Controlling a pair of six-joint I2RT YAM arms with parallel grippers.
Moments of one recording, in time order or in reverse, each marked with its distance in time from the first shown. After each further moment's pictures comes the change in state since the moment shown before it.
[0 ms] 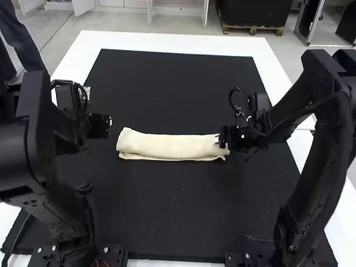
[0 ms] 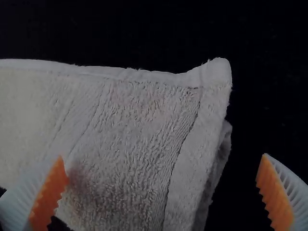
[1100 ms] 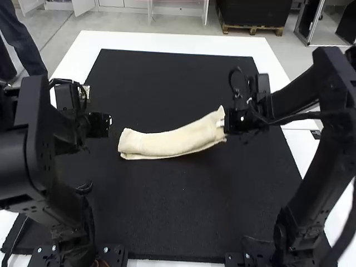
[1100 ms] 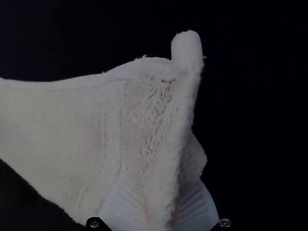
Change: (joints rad) left arm 0.000 -0.022 0.000 -0.021 0.004 -0.001; right arm 0.018 -0.103 0.129 -0.156 -0.101 0.027
